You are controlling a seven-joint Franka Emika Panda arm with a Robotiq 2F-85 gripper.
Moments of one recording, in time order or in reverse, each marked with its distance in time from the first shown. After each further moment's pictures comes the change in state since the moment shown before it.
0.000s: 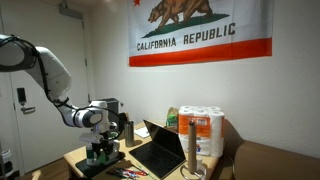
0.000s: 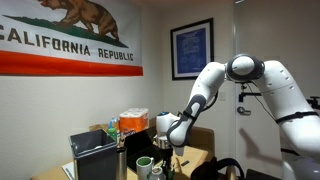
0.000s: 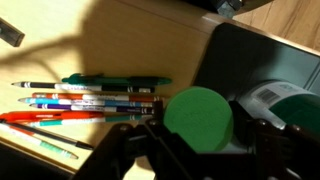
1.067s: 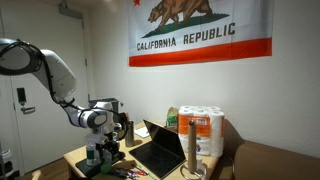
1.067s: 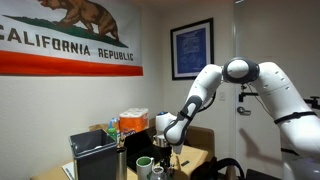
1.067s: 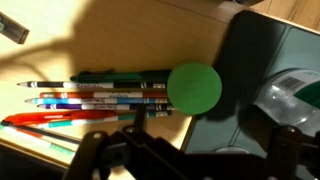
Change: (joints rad) arm -0.028 0.037 -0.006 0.061 0.033 -0.029 -0.034
